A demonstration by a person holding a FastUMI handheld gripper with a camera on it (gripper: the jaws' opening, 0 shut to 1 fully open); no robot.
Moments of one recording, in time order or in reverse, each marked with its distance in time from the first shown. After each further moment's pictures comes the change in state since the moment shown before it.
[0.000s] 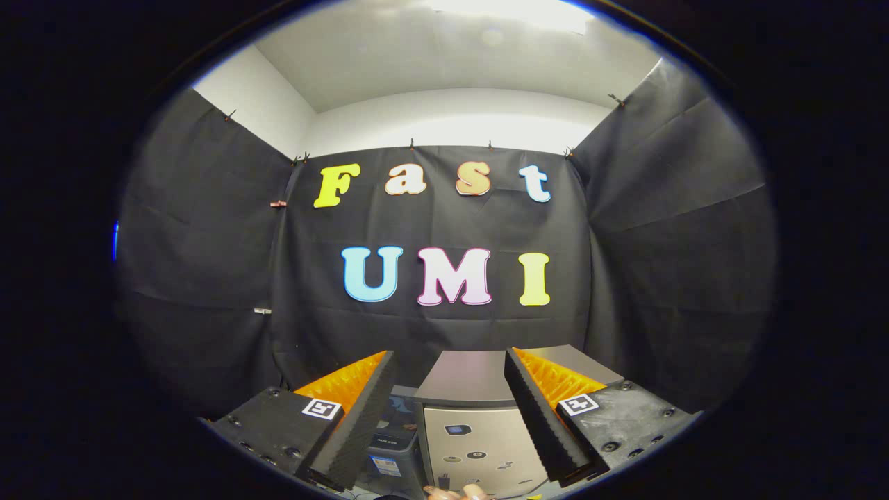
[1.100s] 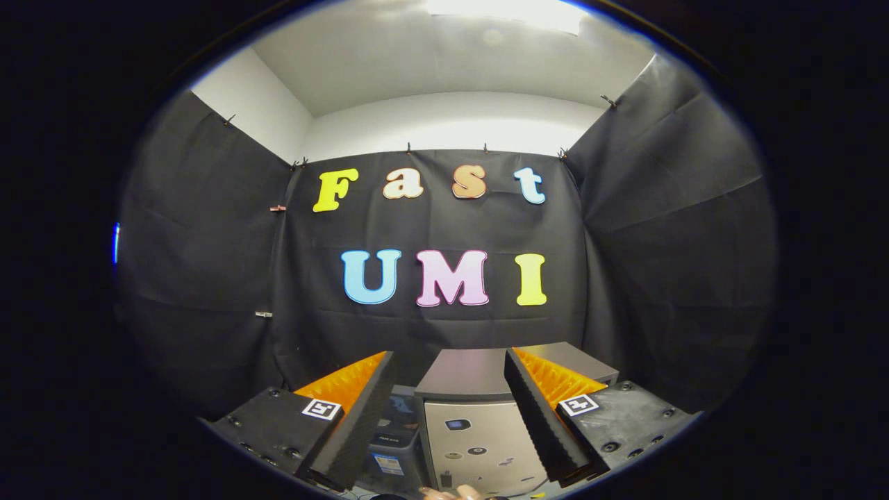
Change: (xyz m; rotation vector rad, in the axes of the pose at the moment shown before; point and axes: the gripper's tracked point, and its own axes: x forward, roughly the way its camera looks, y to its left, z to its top) arm -0.007 0.001 -0.006 0.013 0.004 0.013
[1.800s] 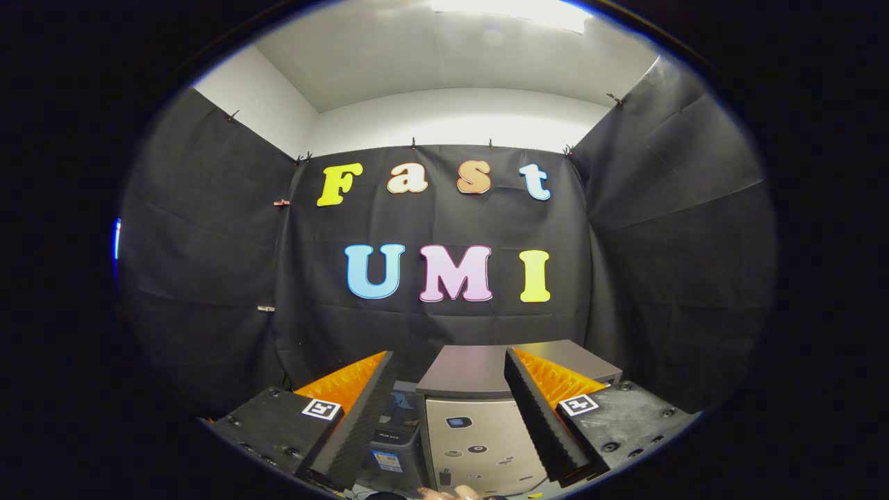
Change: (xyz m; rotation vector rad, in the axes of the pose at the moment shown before) arm 0.004 0.004 -0.005 -0.019 0.019 0.017
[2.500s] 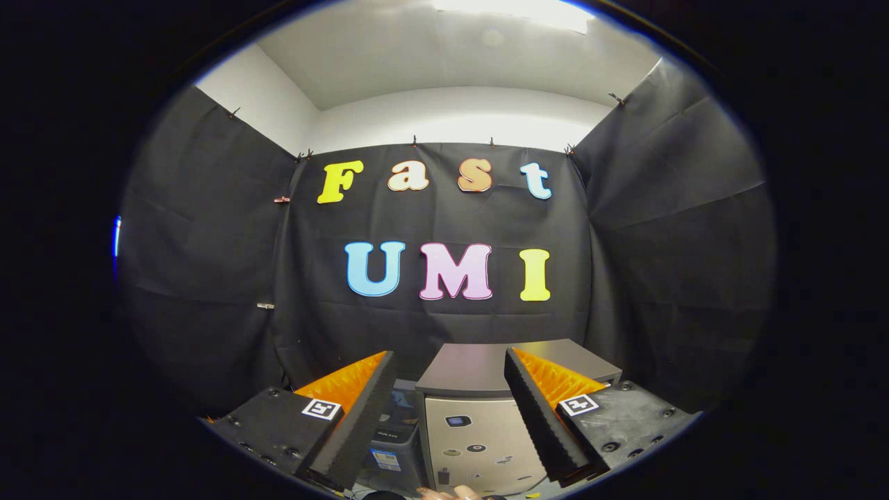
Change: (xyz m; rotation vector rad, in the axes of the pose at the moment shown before) arm 0.000 0.001 -0.003 -0.003 0.007 -0.002
